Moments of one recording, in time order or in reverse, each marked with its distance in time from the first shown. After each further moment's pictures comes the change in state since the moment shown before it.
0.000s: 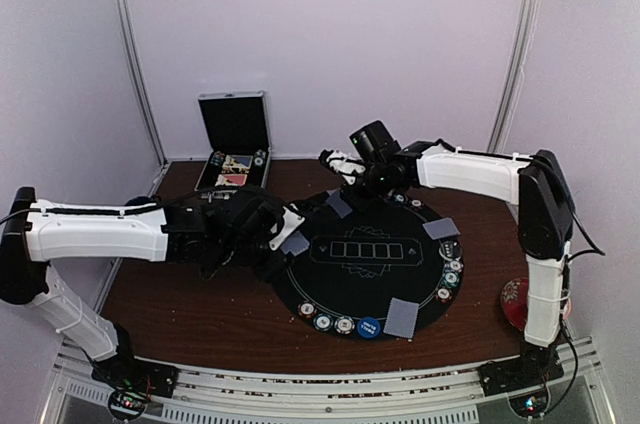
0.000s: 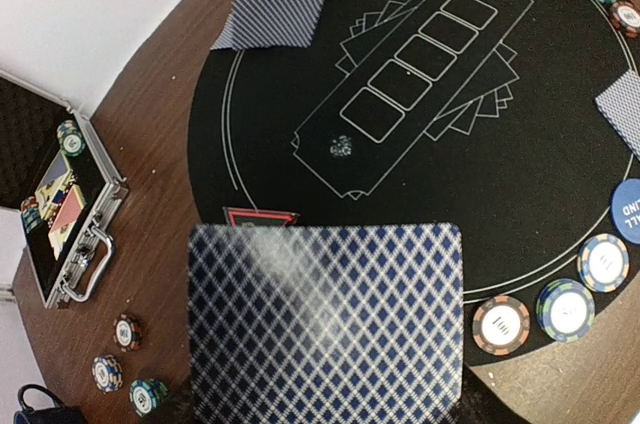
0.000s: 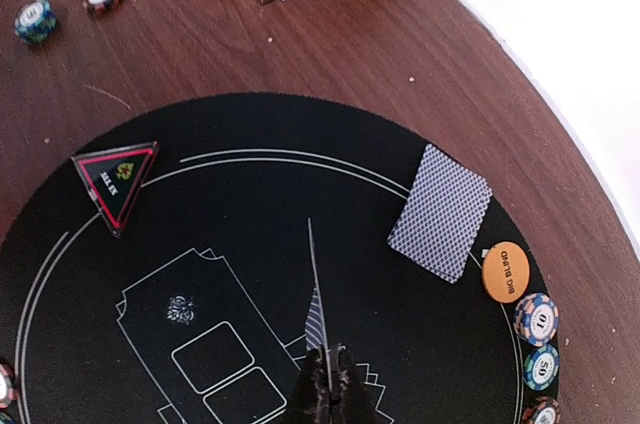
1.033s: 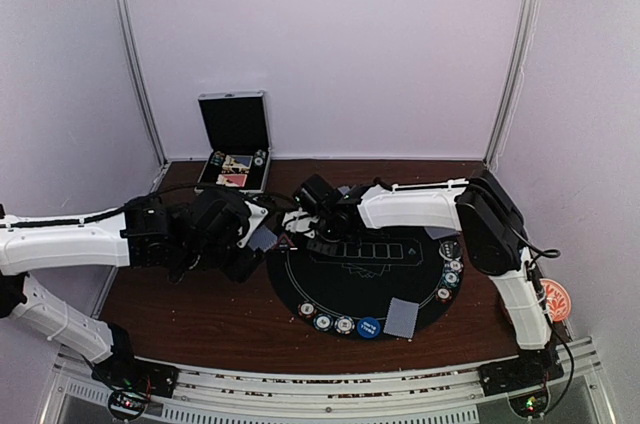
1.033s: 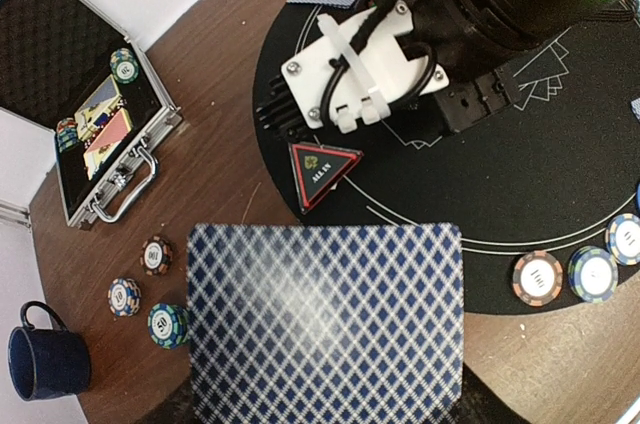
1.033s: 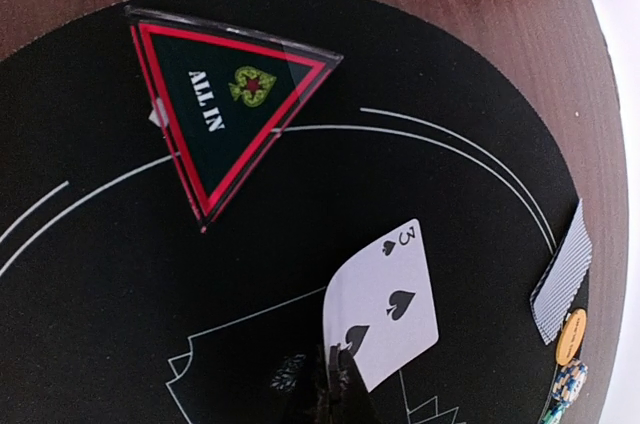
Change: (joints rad) left arm 0.025 -0.194 -0.097 -0.118 -0.082 -0.139; right arm 0.225 0.271 0.129 -0.049 0.272 -0.213
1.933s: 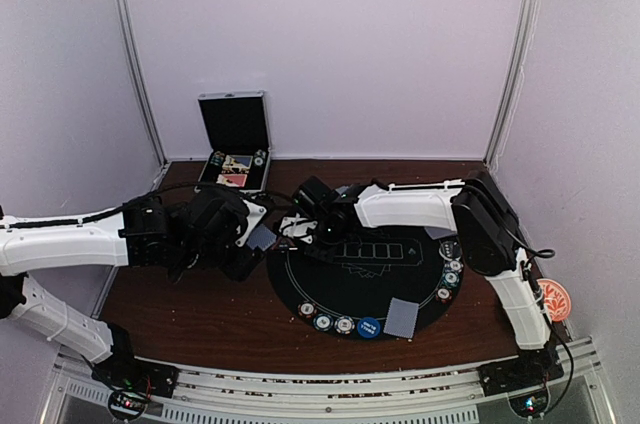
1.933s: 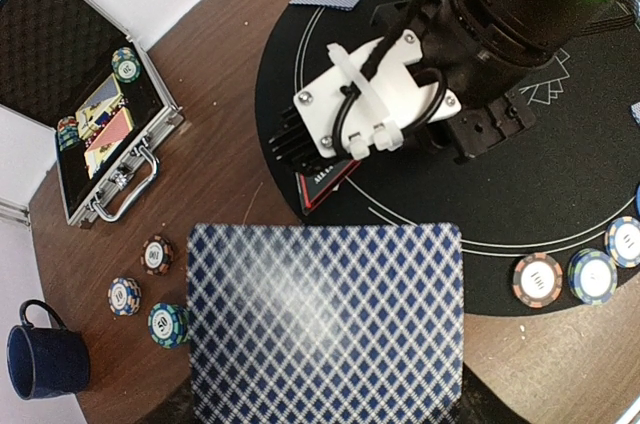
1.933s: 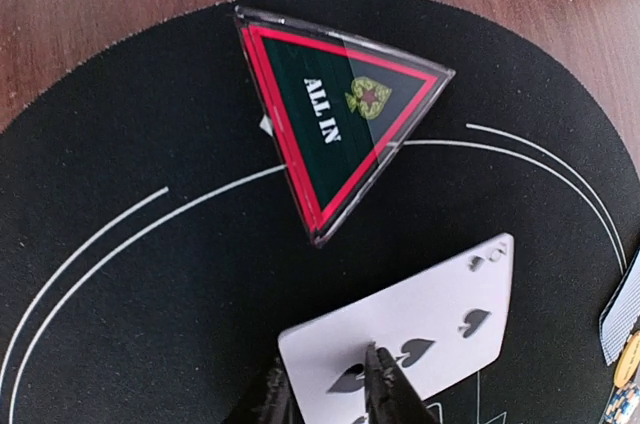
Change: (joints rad) left arm 0.007 -0.008 -0.002 0.000 0.005 -0.003; right arm 0.003 0.033 0.047 -0.090 -0.167 0.034
